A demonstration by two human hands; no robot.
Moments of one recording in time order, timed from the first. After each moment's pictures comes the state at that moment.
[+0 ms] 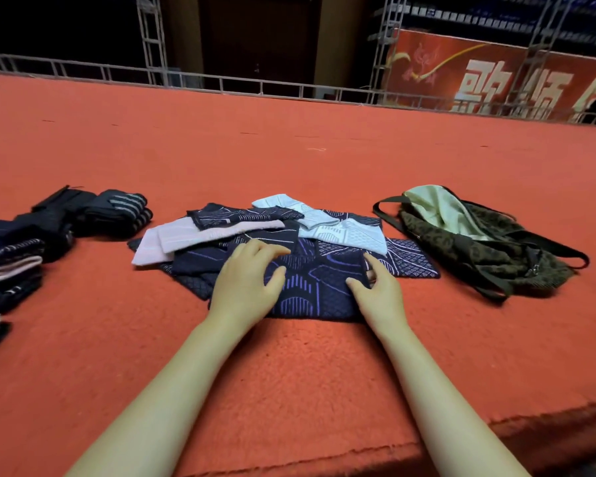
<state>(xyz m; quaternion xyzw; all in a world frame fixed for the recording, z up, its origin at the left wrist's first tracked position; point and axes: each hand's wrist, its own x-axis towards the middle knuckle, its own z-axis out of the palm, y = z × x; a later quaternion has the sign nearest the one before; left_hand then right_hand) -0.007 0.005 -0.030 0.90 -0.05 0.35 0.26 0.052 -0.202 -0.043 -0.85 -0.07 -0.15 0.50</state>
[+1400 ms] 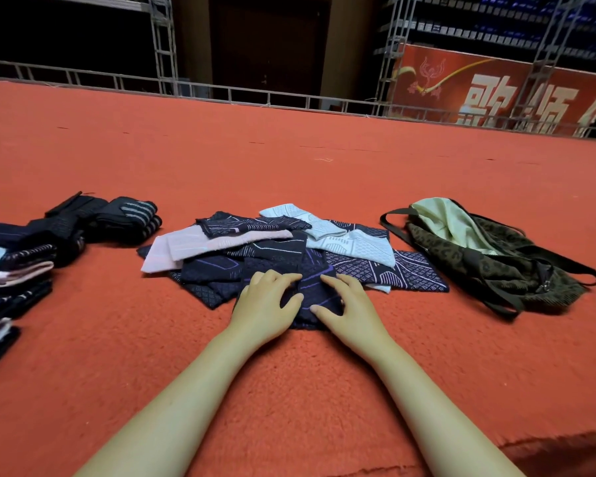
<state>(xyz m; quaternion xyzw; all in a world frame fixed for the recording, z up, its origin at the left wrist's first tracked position) 0.004 -0.004 -0.049 0.95 0.00 0.18 0.26 0.038 -0.174 -0.049 -0.90 -0.23 -0.06 0.38</state>
